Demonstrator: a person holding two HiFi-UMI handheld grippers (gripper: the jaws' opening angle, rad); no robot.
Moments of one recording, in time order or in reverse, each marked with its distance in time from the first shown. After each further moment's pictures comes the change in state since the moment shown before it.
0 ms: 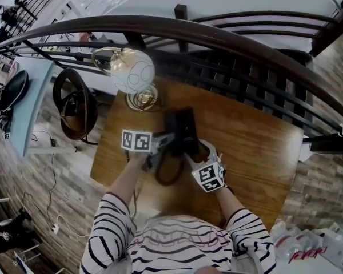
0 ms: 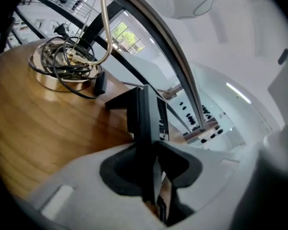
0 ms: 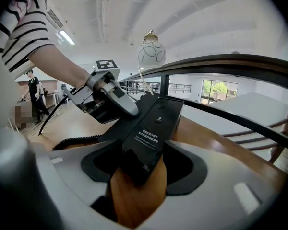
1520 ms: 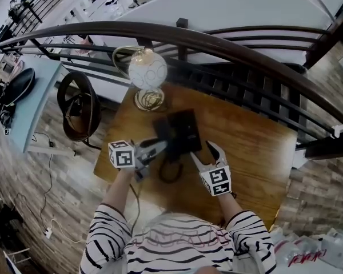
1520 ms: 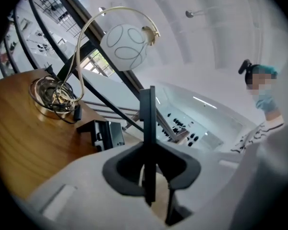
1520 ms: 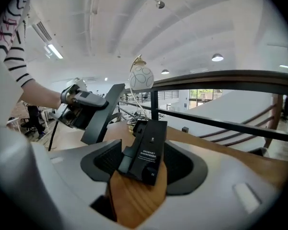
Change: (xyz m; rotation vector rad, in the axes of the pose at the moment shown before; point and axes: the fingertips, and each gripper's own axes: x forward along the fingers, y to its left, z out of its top) left arm -0.121 -0.095 -0.017 0.160 -0.249 -0.295; right arm -0.070 0.028 0.047 0.144 -0.122 -0.091
